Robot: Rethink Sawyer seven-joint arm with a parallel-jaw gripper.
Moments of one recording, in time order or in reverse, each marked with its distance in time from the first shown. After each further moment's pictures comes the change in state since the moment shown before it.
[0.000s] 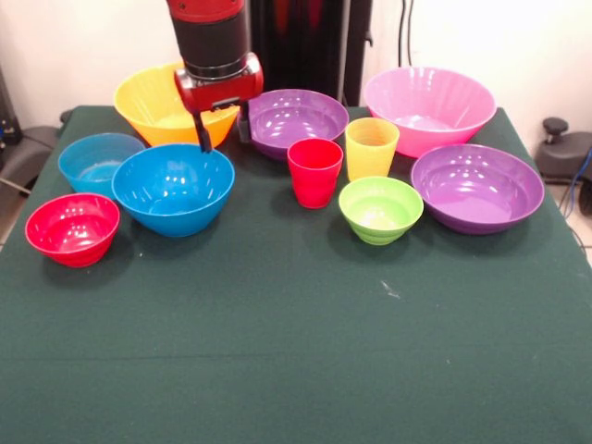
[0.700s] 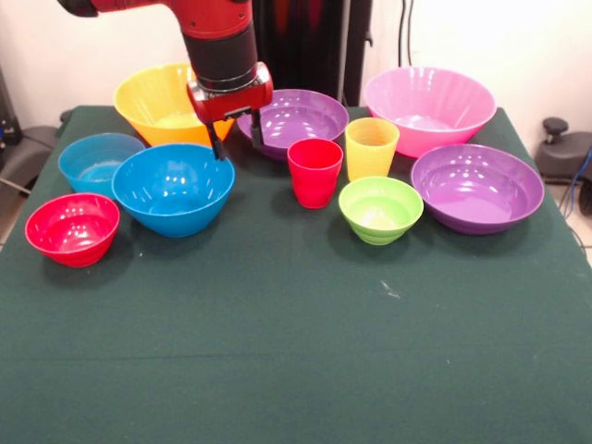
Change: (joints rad) arm -0.003 0.055 0.000 -0.008 0.000 0.000 0.000
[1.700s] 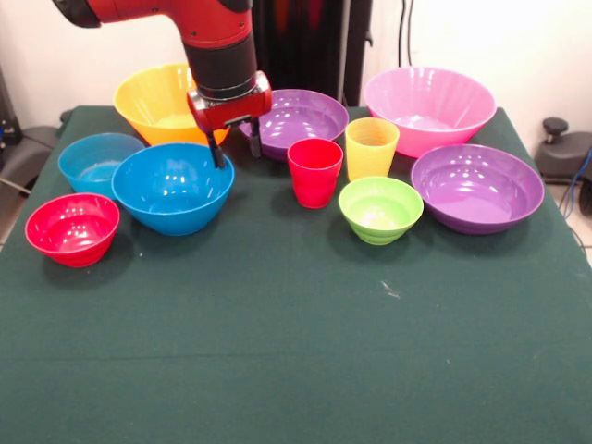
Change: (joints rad) arm -0.002 0.026 -0.001 -0.013 -0.048 -0.031 0.000
